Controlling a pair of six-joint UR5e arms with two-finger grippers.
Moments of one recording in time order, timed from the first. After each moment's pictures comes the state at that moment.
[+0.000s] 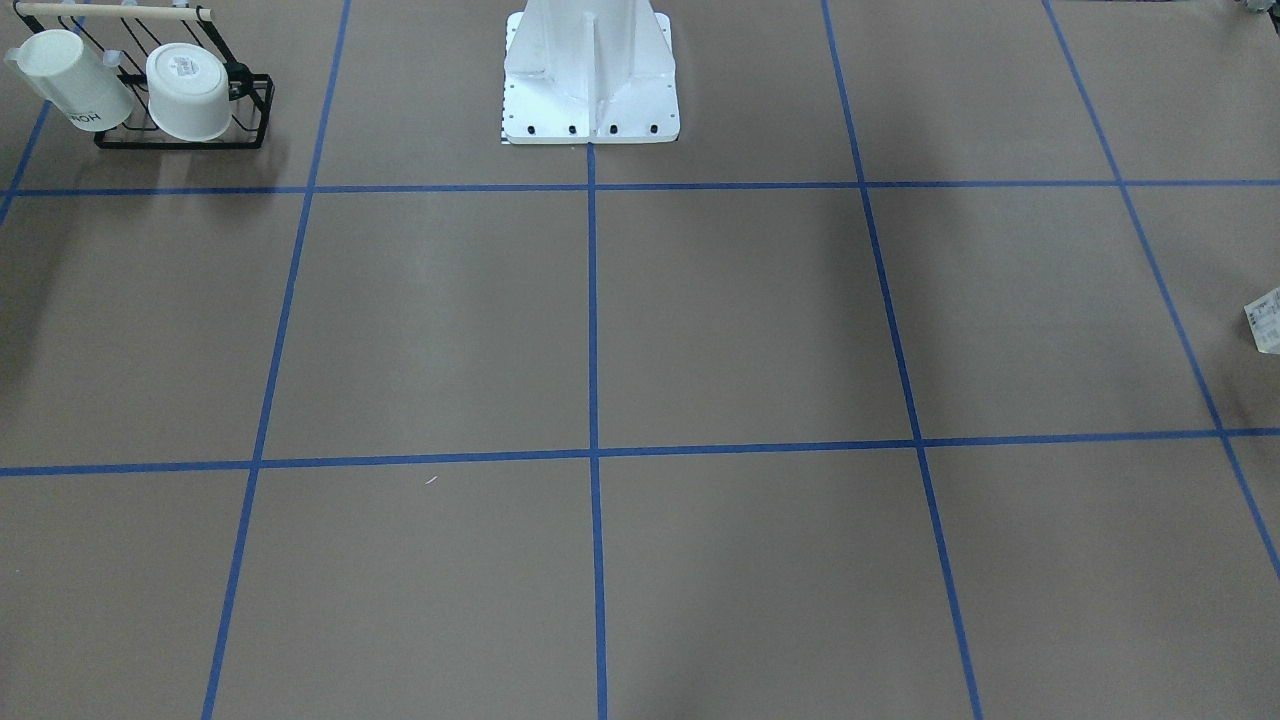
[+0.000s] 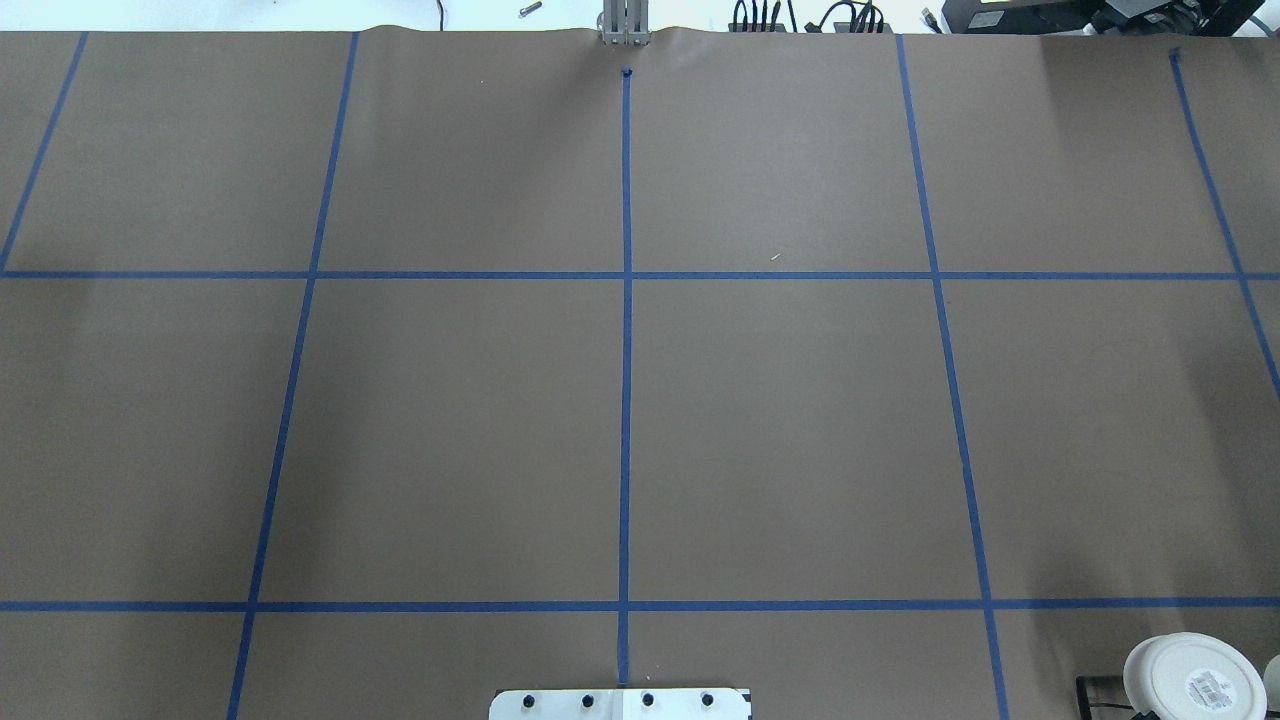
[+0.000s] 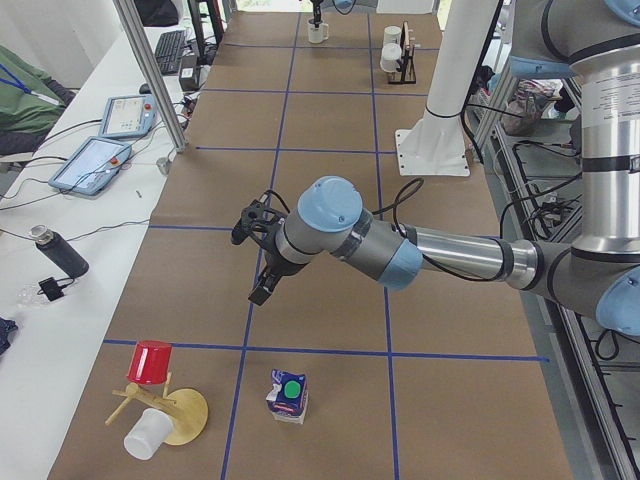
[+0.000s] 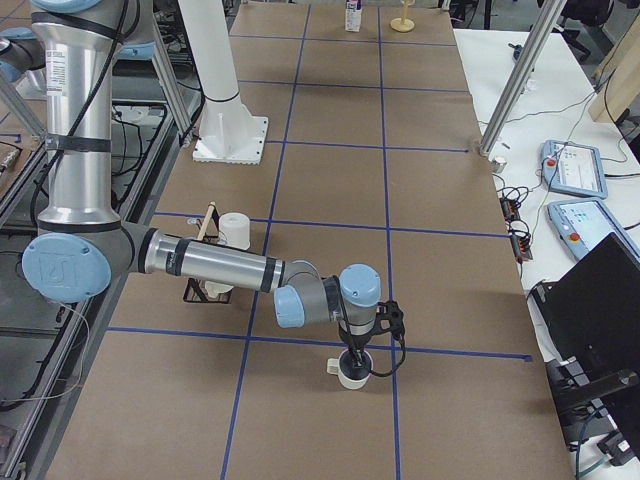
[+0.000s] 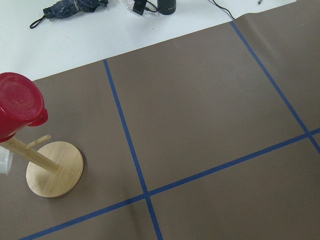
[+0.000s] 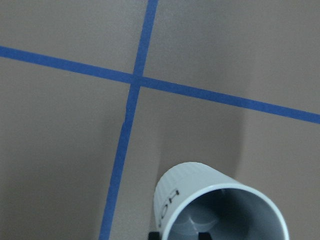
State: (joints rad) left arm -1.73 -1.43 -1.87 -1.97 -2.45 0.04; right arm 1.42 -1.64 1.43 -1.20 2.22 0.03
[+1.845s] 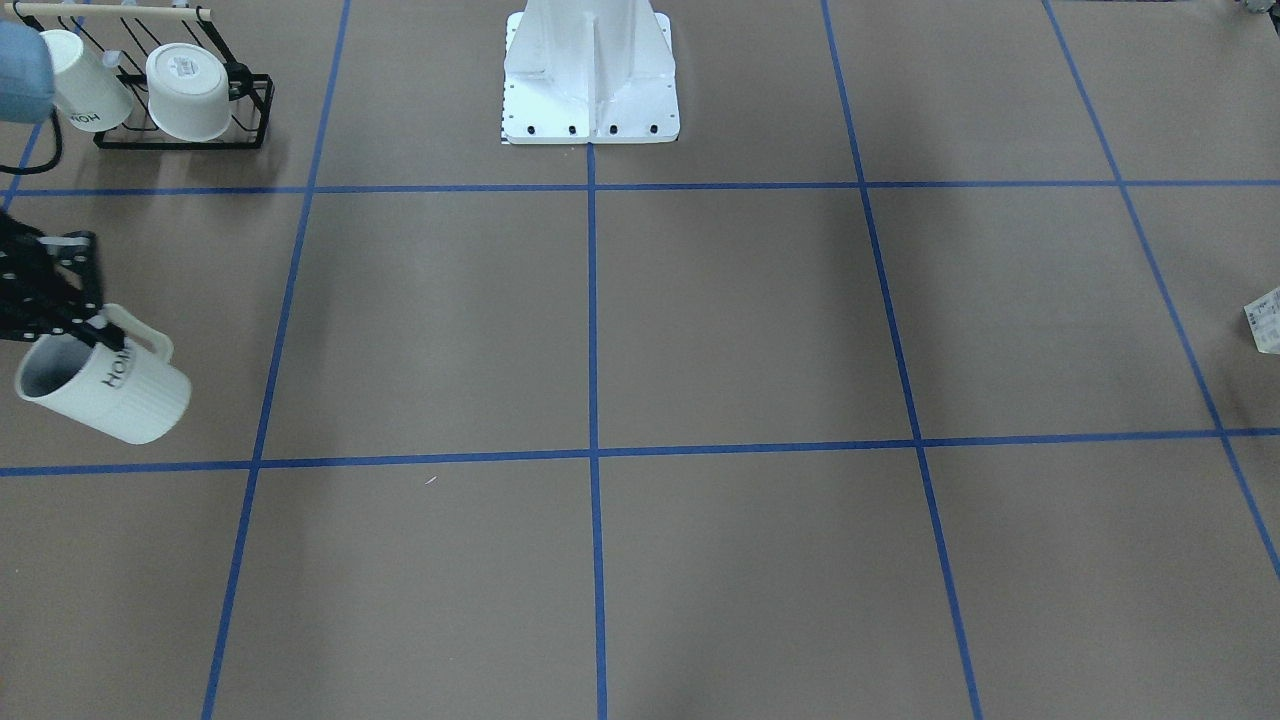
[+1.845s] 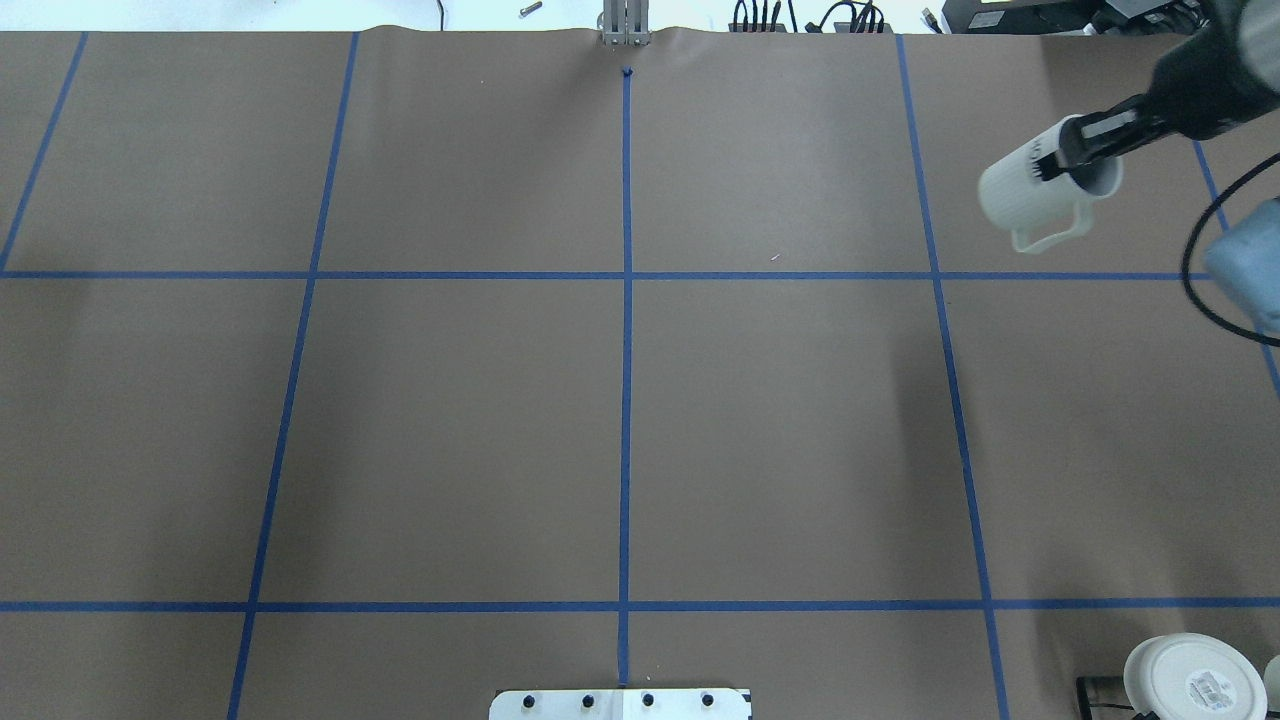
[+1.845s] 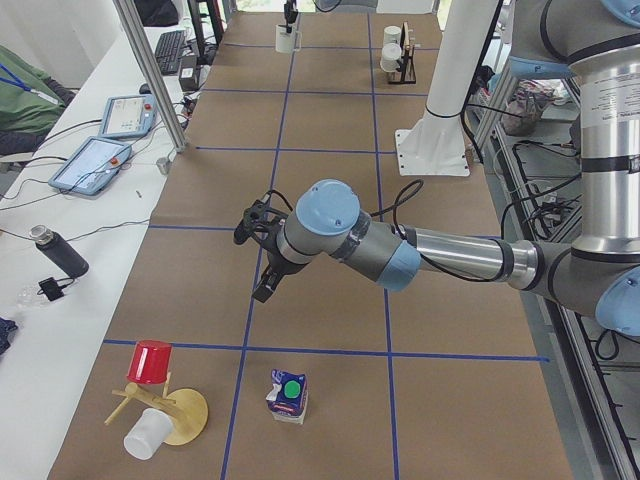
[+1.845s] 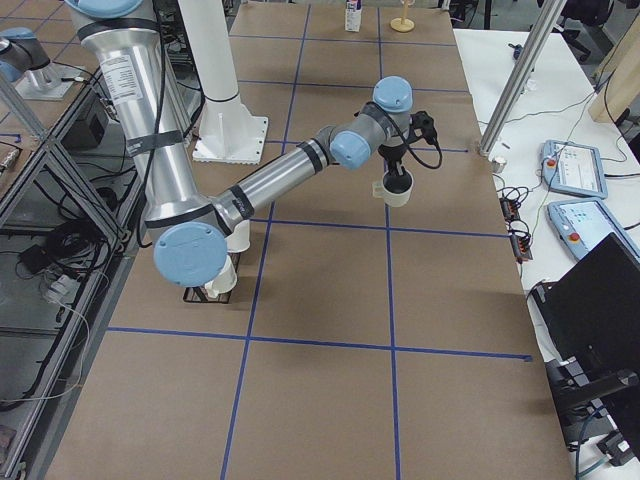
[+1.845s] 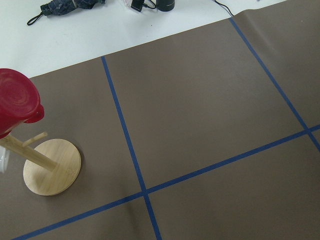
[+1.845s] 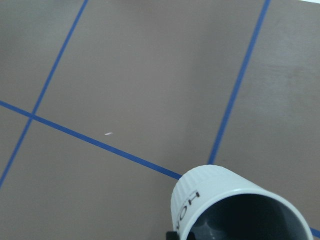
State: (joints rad) left arm -1.71 -1.42 -1.87 -1.97 -2.50 0.04; right arm 1.10 -1.25 1.88 -1.37 2.32 0.59
